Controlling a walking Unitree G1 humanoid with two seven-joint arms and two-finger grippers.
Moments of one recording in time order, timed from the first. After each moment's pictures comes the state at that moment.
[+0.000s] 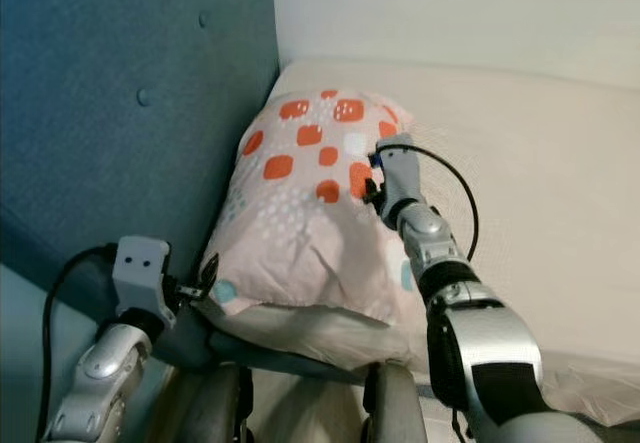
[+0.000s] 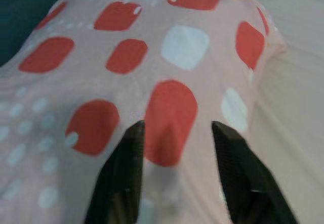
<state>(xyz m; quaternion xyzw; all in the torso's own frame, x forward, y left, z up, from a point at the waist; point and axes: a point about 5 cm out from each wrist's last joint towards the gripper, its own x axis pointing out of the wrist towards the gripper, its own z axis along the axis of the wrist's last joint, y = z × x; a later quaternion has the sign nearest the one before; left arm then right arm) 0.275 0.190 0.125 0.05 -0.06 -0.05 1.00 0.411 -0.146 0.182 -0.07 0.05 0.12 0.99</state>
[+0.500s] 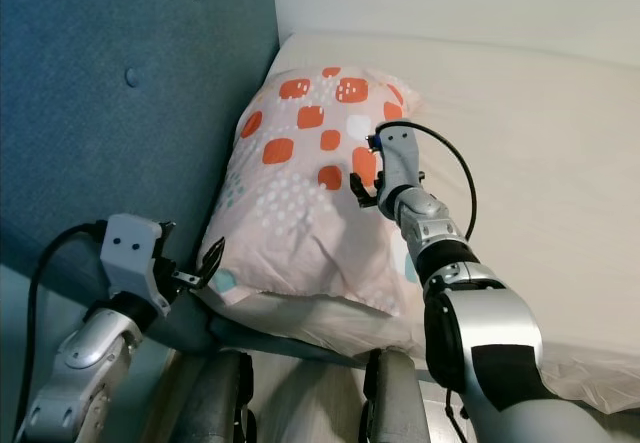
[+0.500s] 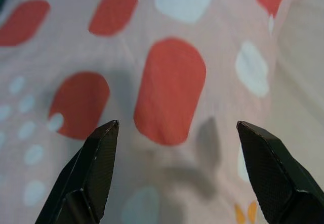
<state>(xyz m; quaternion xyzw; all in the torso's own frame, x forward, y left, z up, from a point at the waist) 0.266 0.186 0.157 0.07 -0.07 -0.10 0.99 0.415 -0.145 0.185 -0.04 0.10 0.11 0.99</state>
